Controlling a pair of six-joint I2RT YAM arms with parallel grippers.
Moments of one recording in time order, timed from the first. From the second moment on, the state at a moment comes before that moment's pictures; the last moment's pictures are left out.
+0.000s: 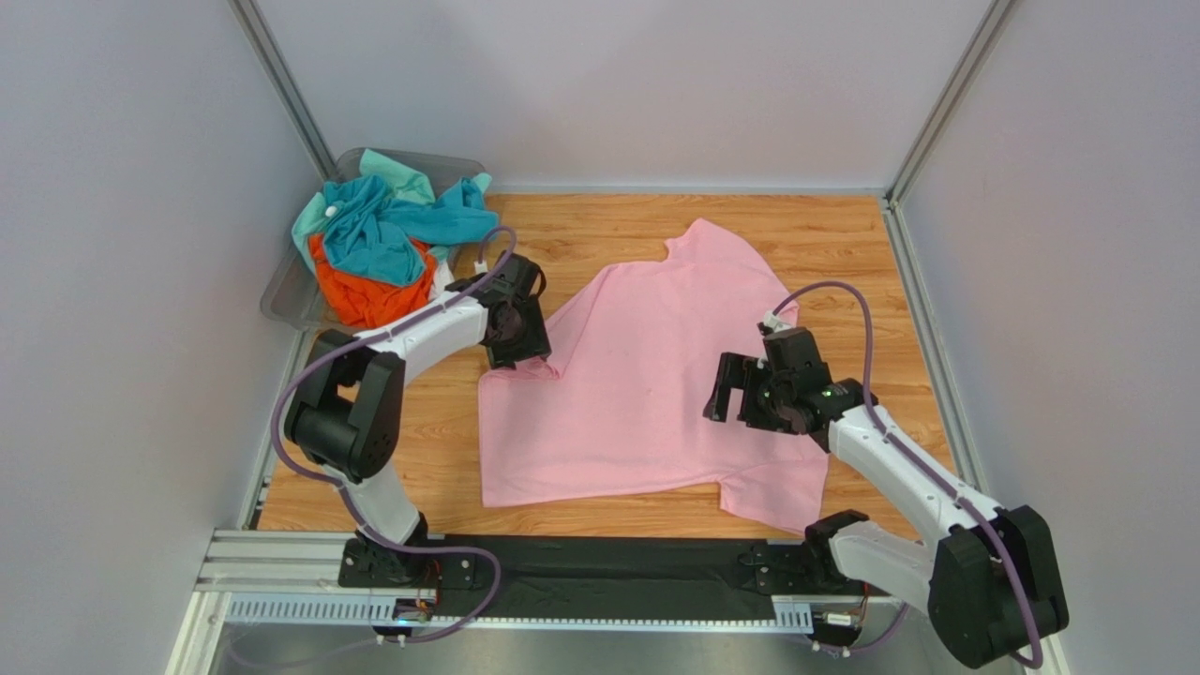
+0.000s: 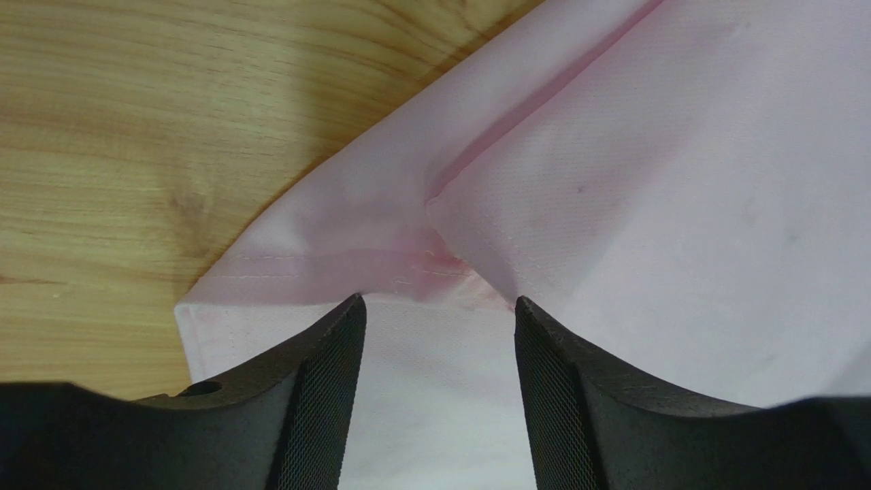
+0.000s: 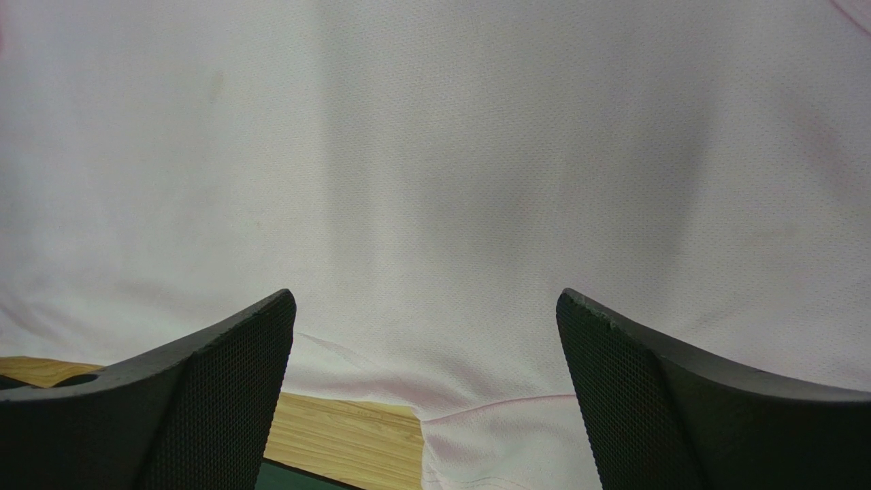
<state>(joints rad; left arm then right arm) -0.44 1.72 1.14 -0.58 -0.10 -0.68 0.36 1.06 0.60 -0.48 -0.10 0.50</state>
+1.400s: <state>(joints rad) -0.39 1.89 1.47 -0.52 -0.21 -0.57 0.36 1.16 0.60 -0.46 -0.03 0.47</state>
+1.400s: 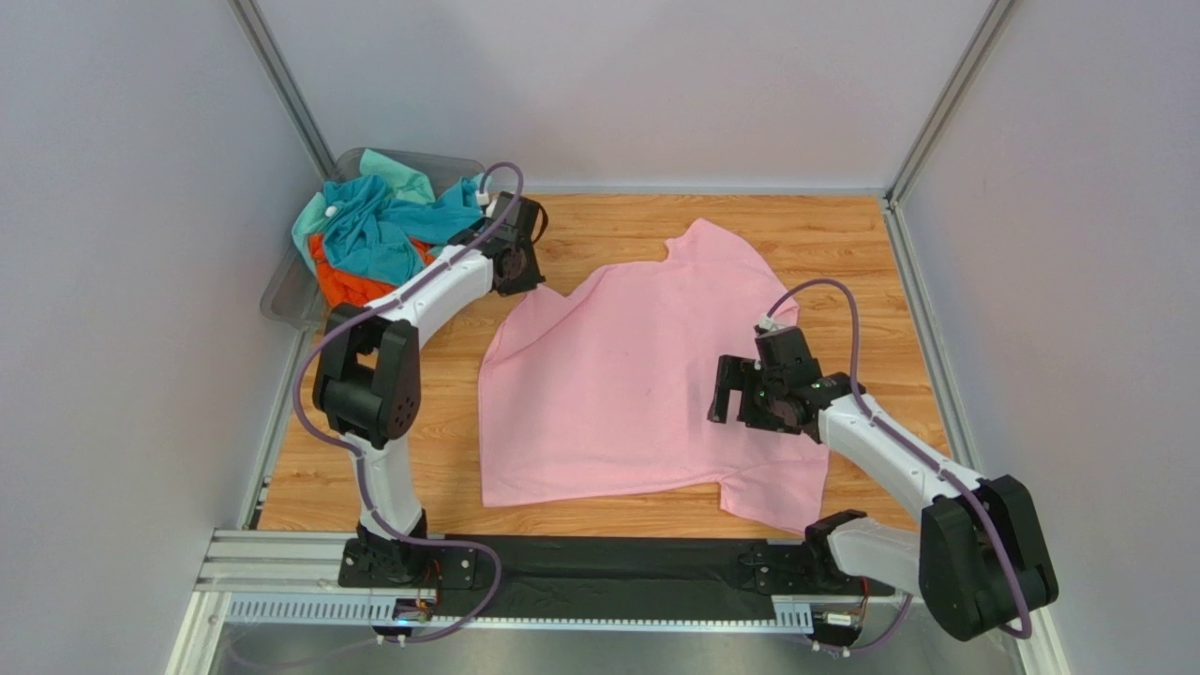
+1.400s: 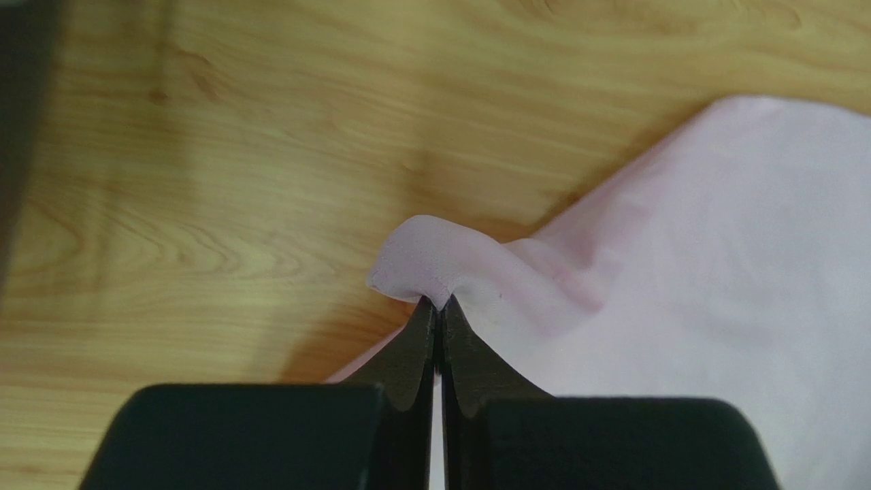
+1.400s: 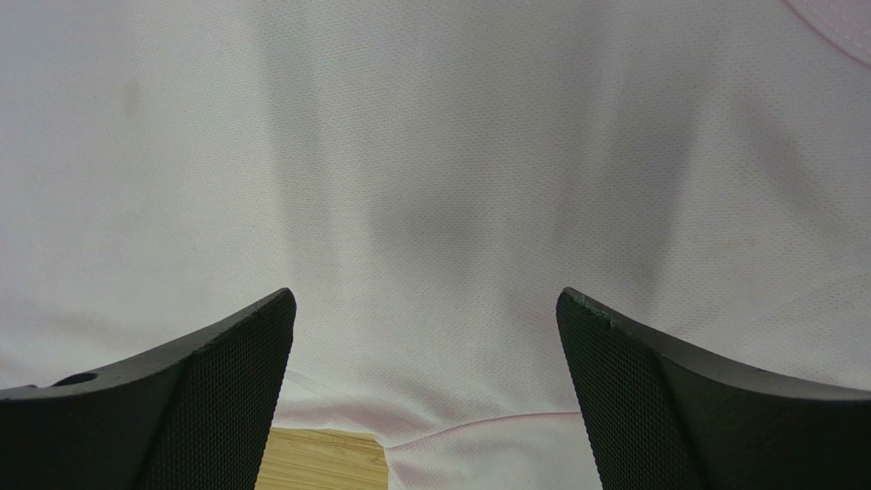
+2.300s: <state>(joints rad) -0.32 2.06 1.67 -0.53 -0.34 -0.38 0.34 1.20 0.63 -0.49 0.05 0.47</state>
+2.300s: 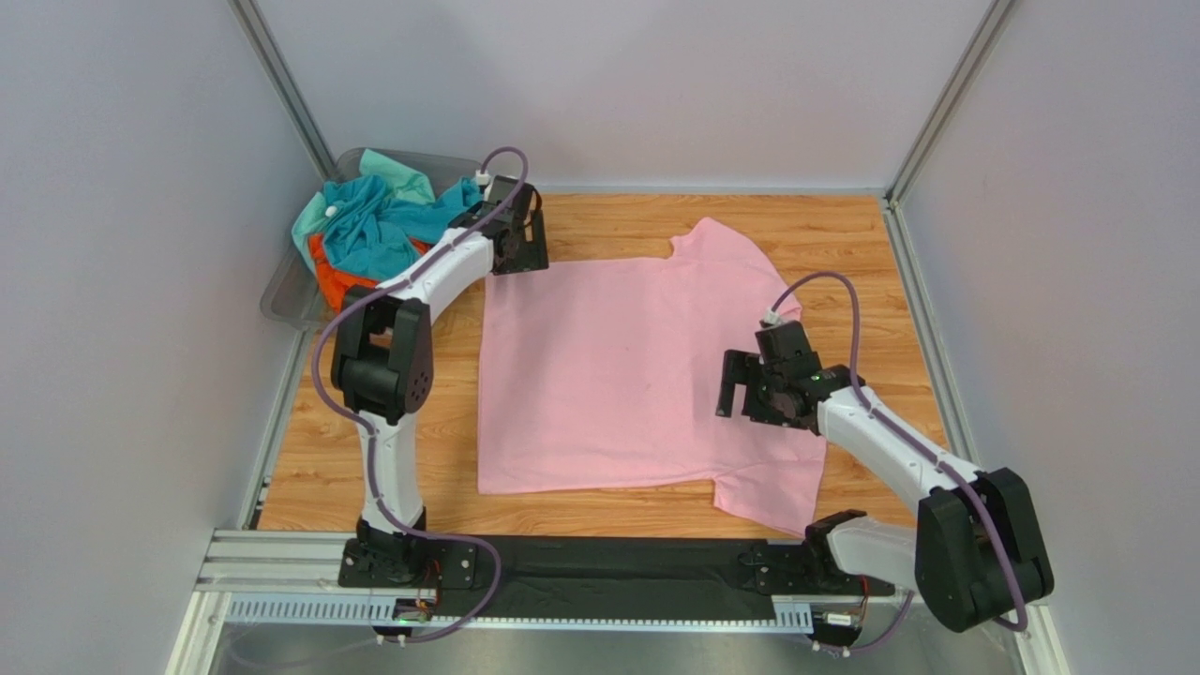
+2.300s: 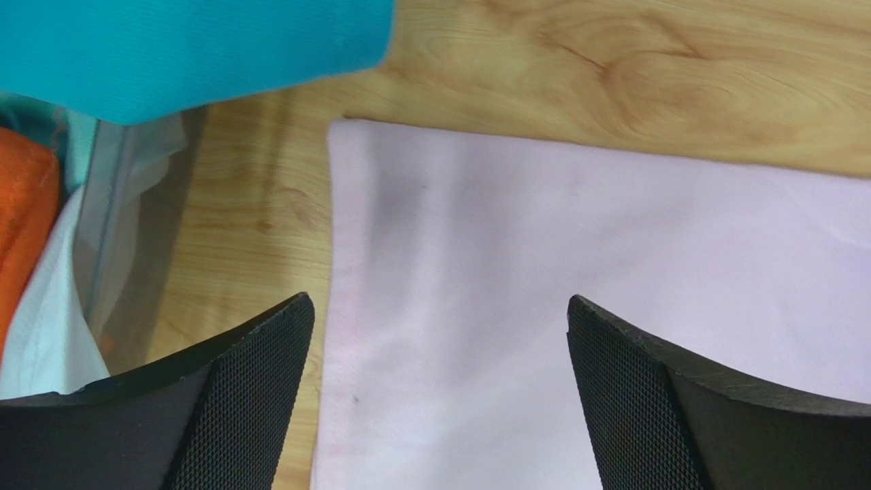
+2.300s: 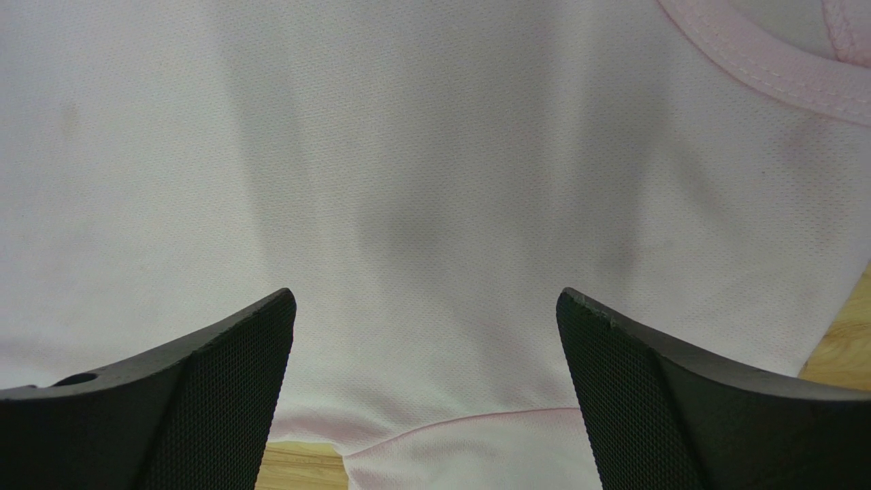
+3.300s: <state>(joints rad) -0.38 2.05 1.54 -0.54 -0.09 -0.46 0.09 2.00 1.44 -0.52 0.06 0.39</state>
